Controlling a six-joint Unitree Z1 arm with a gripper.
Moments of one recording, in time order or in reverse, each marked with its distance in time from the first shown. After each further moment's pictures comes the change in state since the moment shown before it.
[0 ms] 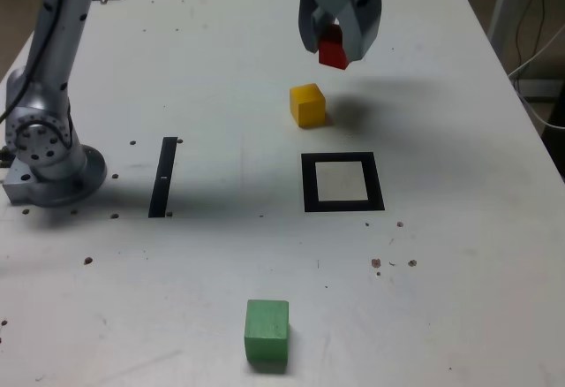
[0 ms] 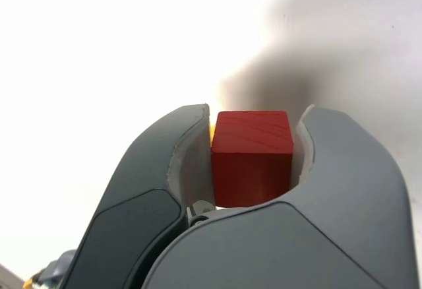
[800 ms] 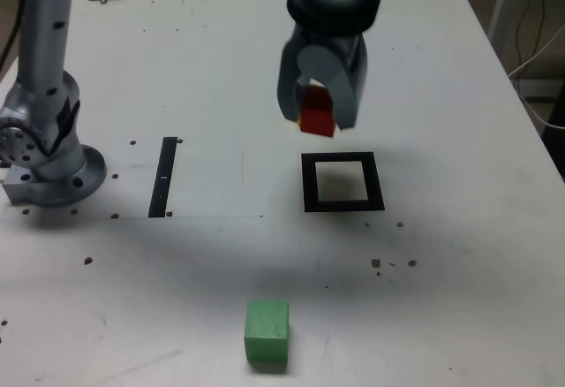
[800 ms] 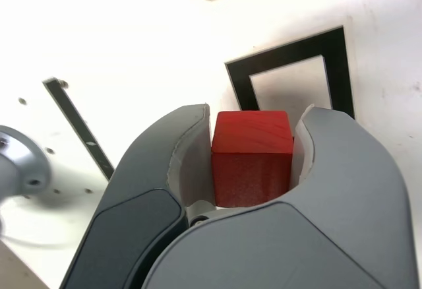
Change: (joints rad) arm -0.391 -0.096 0.196 0.006 -0.041 -0.610
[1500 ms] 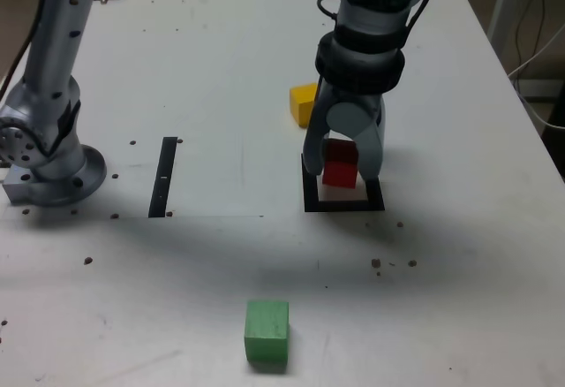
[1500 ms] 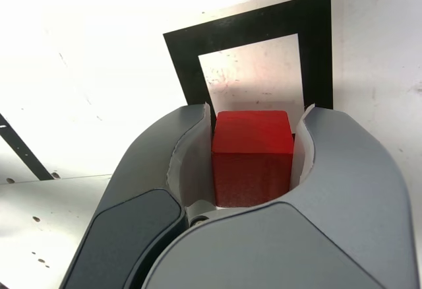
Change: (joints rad) arm -0.010 0.112 0.038 -0.135 -0.099 -0.079
